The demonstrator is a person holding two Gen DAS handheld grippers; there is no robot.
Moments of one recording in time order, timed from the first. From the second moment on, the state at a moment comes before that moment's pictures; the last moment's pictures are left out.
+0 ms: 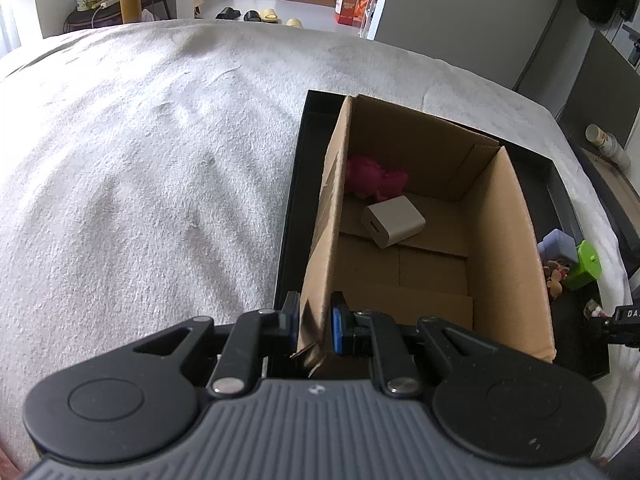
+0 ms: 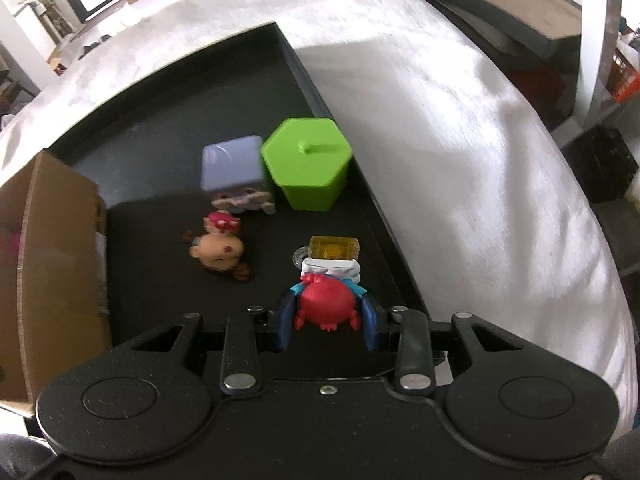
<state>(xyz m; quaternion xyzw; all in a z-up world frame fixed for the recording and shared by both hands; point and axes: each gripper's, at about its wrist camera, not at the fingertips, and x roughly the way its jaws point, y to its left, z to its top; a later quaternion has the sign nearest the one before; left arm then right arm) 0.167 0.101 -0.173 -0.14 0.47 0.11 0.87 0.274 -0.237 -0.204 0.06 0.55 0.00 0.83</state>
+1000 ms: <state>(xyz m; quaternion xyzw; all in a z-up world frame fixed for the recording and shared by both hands) 0.164 0.103 -0.172 -0.14 0.46 0.11 0.87 0.276 -0.175 -0.139 0.05 0.51 0.10 0.85</state>
